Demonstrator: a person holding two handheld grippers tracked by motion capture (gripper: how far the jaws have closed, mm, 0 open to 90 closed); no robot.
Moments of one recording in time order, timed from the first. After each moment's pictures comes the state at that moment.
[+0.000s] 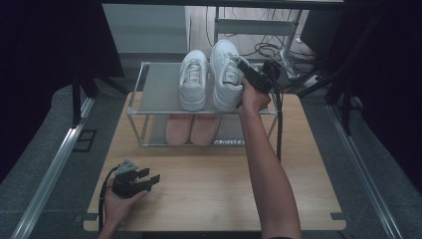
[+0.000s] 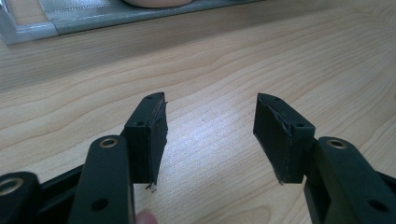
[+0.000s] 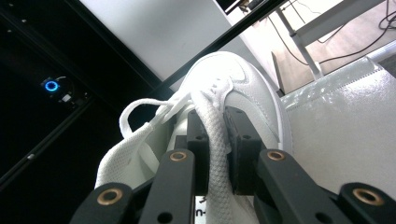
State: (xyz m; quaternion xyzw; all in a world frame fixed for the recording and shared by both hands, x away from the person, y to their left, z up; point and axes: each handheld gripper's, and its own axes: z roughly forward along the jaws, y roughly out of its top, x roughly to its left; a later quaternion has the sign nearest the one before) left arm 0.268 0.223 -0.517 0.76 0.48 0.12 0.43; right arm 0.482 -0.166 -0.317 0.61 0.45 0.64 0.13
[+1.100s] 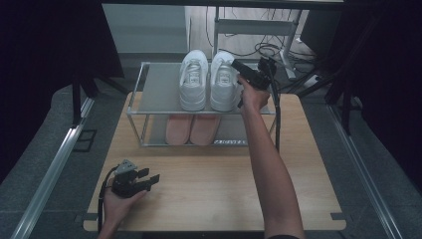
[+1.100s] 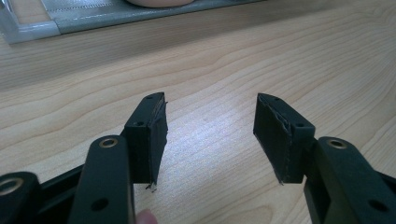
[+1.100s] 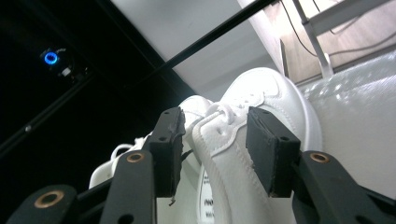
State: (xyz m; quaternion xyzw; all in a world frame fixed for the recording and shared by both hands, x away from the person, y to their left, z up) left arm 0.268 0.223 -0.518 0.76 0.48 0.12 0.43; right arm 0.497 -0.168 -0.320 0.58 0.50 0.62 0.13
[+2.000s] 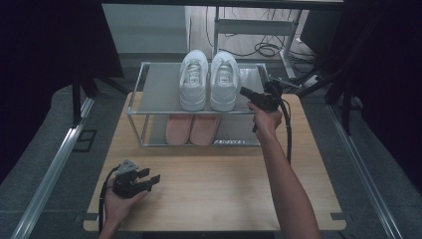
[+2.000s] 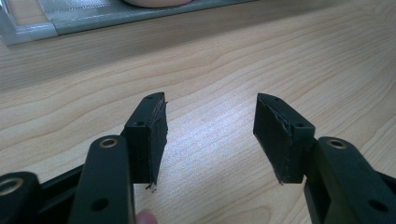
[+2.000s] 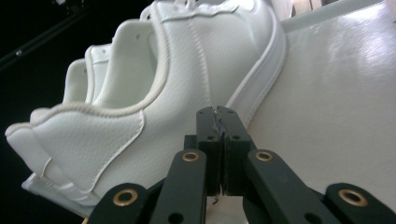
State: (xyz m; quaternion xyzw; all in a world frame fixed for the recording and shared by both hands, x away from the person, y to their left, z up) left arm 0.267 0.221 -0.517 0.76 0.48 0.12 0.42; right arm 0.461 -0.197 -0.362 0.55 0.60 0.57 0.11
